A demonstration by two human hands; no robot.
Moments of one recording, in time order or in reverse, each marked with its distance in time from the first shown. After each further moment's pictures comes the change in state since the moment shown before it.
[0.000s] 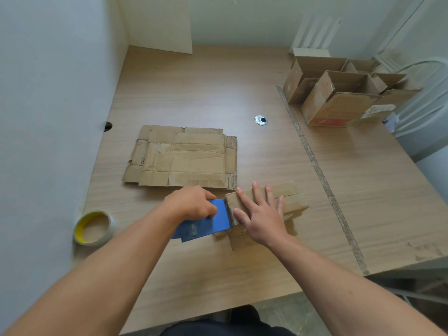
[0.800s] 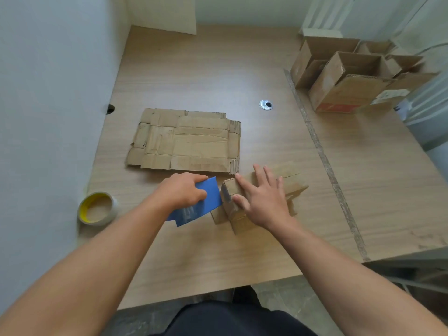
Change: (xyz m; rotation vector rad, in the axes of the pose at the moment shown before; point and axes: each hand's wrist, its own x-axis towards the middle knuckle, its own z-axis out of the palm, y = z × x) left_hand 0.007 -0.032 0.020 -0.041 0.178 -0.039; right_hand -0.003 -0.003 -0.011 -0.101 0.069 -0.080
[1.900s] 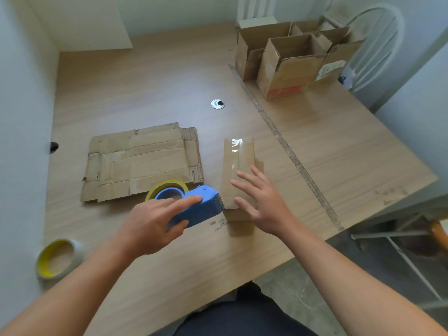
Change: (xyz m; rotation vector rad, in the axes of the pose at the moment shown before) left_hand -0.017 0.005 0.020 0.175 0.409 0.927; right_hand -0.043 0.073 -0.003 0.568 0.322 -0.108
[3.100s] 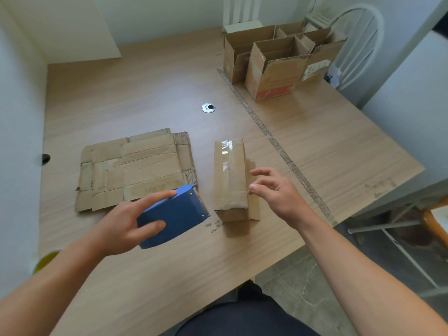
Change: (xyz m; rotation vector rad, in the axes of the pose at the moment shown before) left_hand -0.003 -0.017 -0.042 -0.395 -0.240 -0.223; right_hand -0.007 -0.004 -0.047 0.620 0.071 0.360
